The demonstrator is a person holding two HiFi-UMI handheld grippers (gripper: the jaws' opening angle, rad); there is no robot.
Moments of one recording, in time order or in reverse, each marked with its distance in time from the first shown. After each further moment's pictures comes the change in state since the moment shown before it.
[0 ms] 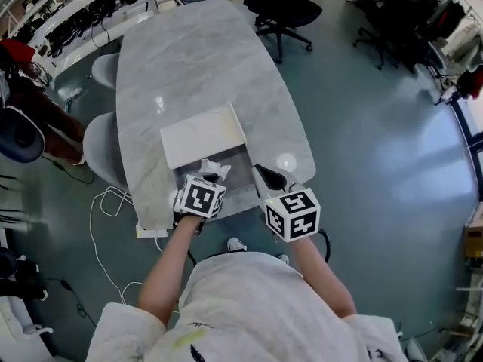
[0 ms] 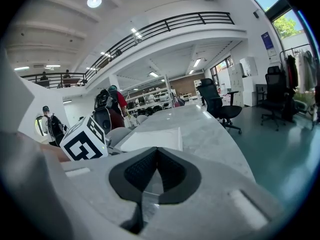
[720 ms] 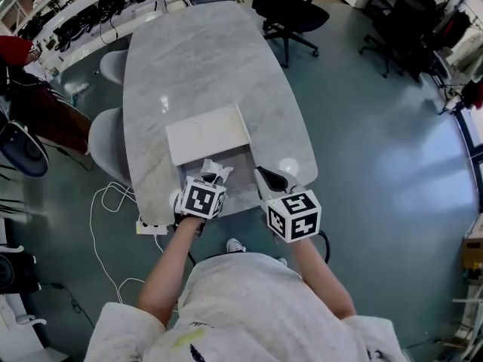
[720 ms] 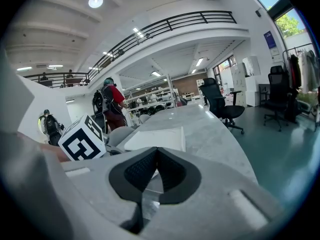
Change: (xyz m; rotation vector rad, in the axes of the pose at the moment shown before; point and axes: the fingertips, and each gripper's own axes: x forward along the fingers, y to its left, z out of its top) left arm -0.014 -0.002 -0.001 -0.041 -0.031 0.040; right arm -0.007 0.003 -0.002 -0.011 0.006 0.028
